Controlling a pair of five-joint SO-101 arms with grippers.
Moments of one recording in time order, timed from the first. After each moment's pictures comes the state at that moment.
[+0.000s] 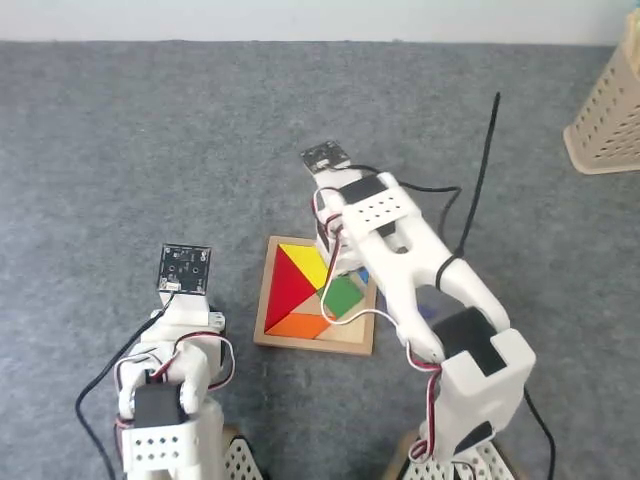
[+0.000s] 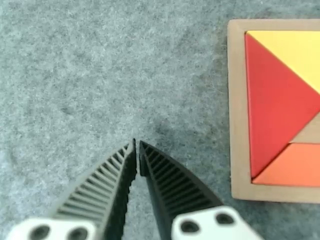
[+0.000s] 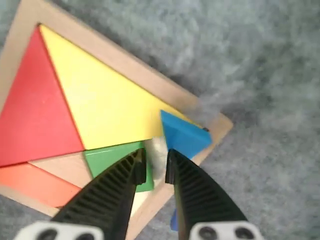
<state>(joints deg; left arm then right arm) -11.2 -103.3 96.9 72.0 -3.6 -30.7 14.2 9.5 70.5 1.0</state>
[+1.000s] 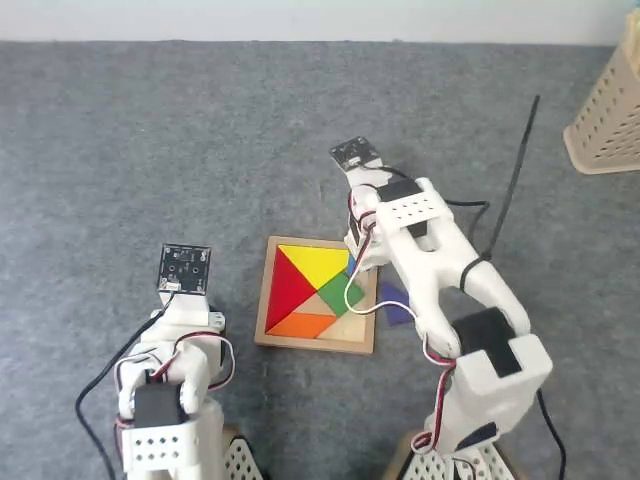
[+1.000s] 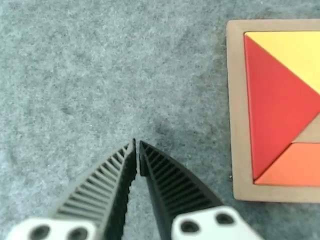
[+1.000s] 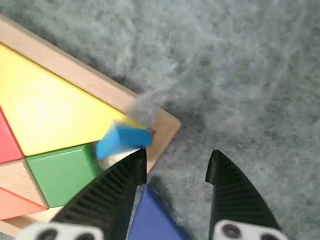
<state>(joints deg) -11.2 -103.3 96.9 72.0 -3.6 -24.2 12.2 16.6 62.1 7.9</state>
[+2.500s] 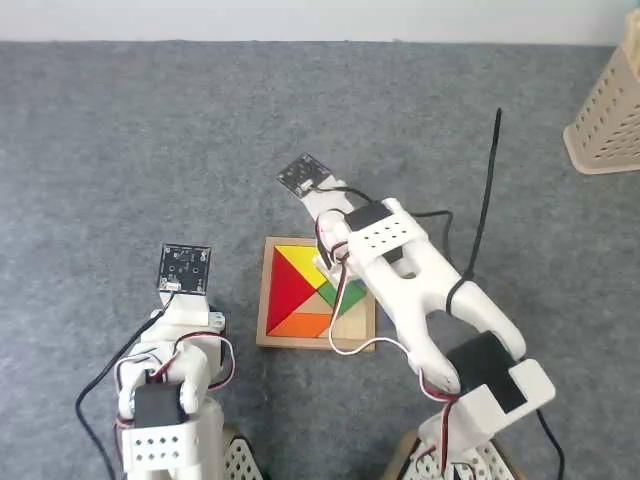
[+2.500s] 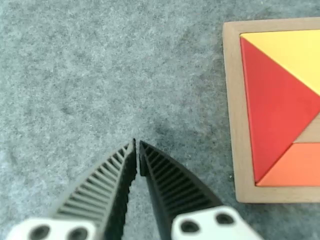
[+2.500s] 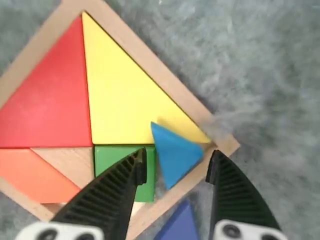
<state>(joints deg) -11.2 -103.3 96.9 72.0 -3.6 -33.0 4.9 23.5 56.1 14.3</state>
